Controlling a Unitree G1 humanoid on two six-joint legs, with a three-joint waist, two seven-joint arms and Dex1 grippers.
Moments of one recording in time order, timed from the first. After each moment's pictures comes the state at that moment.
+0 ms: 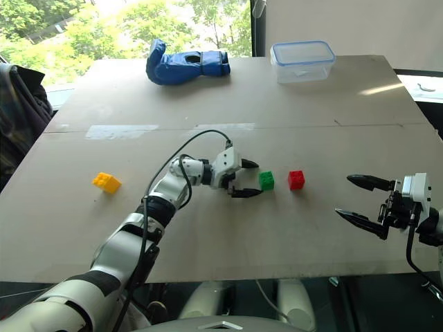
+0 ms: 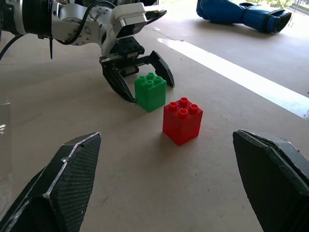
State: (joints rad) left arm -0.79 0.26 -0.27 0.81 -0.04 -0.21 -1.19; right arm 0.01 -0.75 -0.36 0.06 0.60 0.02 1.40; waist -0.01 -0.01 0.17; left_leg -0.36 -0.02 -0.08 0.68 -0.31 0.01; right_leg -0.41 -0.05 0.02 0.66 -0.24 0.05
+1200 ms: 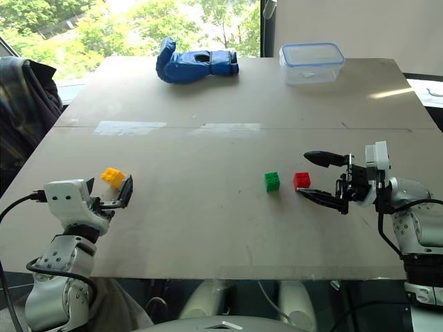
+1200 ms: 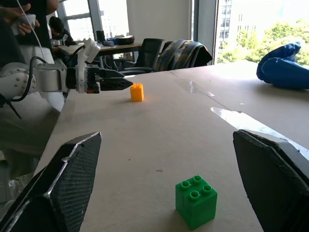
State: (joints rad) left arm 0.17 0.22 0.46 -0.47 -0.24 0.38 -0.21; right arm -0.25 -0.65 -0.18 -0.01 0.69 0.21 1.38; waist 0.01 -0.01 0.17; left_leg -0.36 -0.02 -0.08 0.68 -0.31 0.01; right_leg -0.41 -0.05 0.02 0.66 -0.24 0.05
